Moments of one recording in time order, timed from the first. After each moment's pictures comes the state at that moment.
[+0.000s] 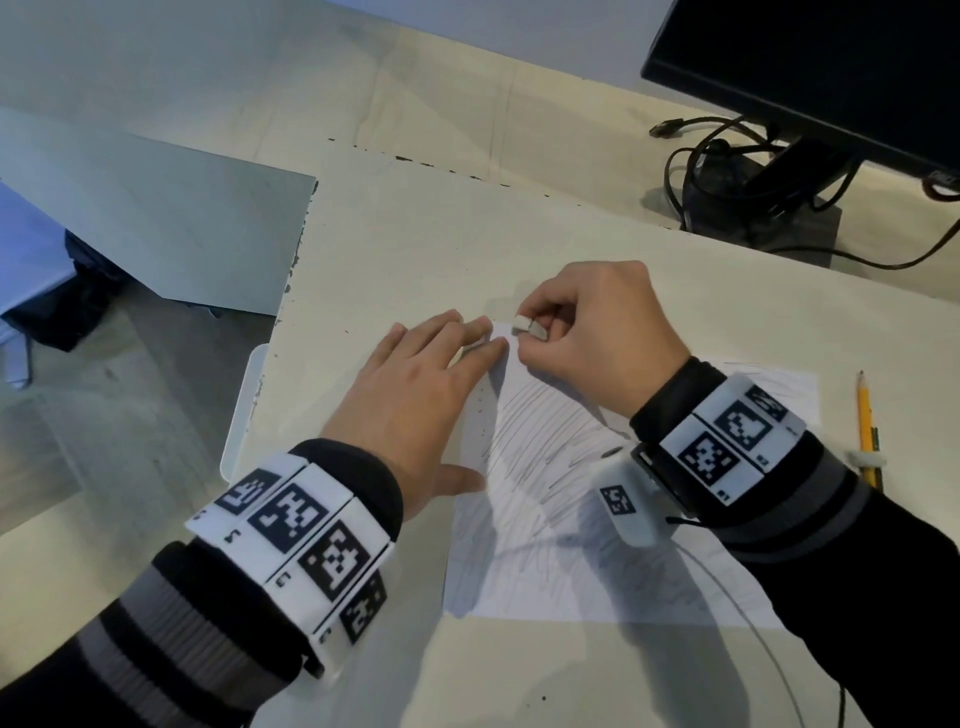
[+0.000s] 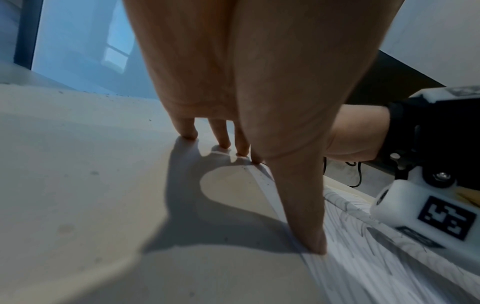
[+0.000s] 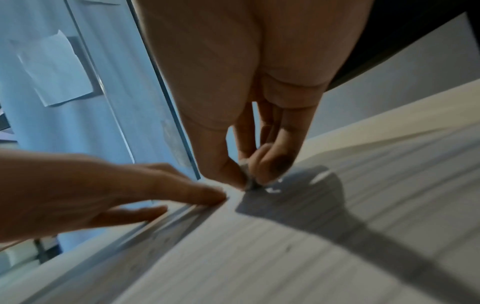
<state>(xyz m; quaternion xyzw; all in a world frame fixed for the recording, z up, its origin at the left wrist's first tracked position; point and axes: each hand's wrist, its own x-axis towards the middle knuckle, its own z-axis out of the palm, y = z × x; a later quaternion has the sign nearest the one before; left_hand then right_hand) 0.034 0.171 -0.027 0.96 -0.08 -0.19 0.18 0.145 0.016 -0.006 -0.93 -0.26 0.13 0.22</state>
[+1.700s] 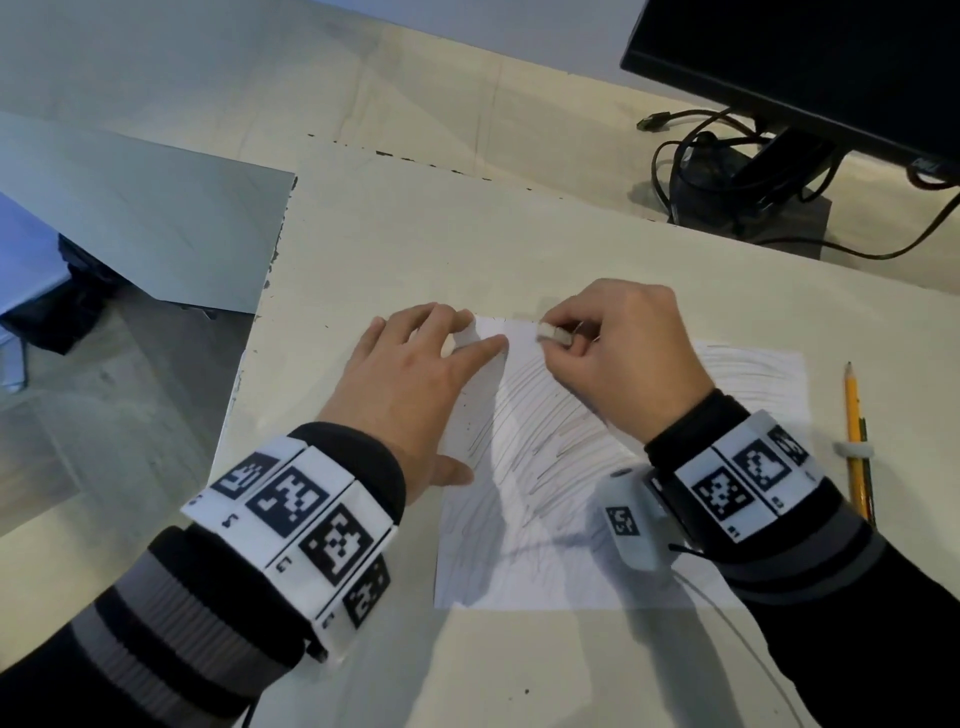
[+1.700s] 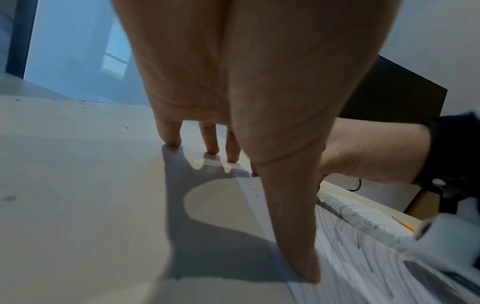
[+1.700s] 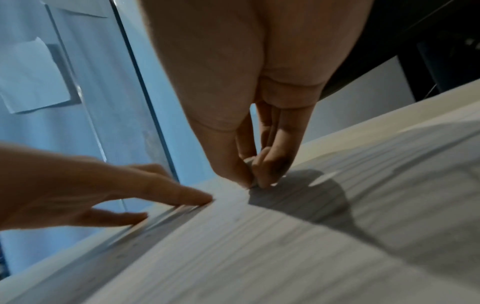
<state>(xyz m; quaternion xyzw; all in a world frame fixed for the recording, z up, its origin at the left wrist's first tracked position) 0.041 0.159 -0.016 0.97 -0.06 -0.22 0.12 0.136 -0.020 -0.016 -0.94 -0.24 0.07 0.23</state>
